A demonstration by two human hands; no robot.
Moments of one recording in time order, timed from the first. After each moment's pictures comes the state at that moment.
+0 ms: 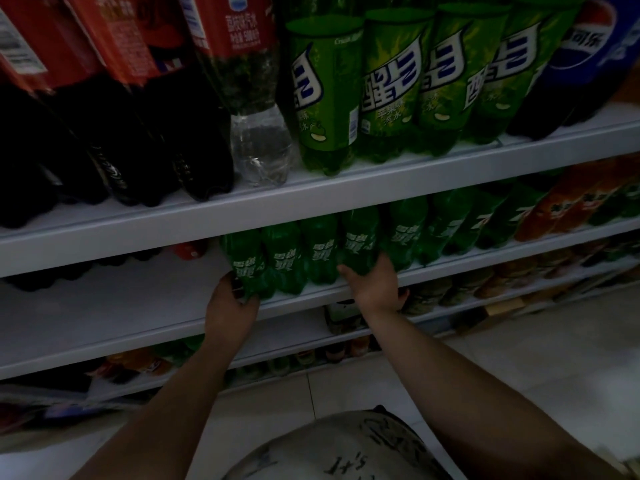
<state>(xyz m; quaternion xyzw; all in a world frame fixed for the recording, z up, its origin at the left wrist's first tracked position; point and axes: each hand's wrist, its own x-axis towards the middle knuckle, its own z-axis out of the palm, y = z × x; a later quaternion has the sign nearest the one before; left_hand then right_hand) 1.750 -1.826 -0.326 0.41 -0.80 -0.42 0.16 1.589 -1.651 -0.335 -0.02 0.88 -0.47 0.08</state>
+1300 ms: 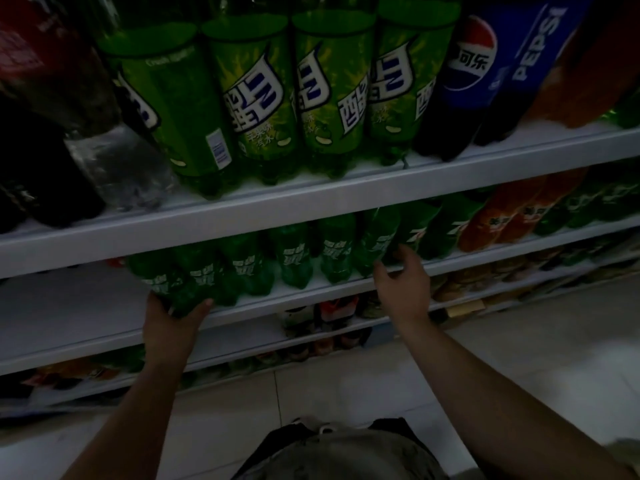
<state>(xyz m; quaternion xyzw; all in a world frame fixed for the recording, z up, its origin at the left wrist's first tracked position) 1.722 -1.787 -0.342 0.49 -0.72 -0.42 0.25 1.494 -1.516 -0.312 -0.07 0.88 -0.47 0.02</state>
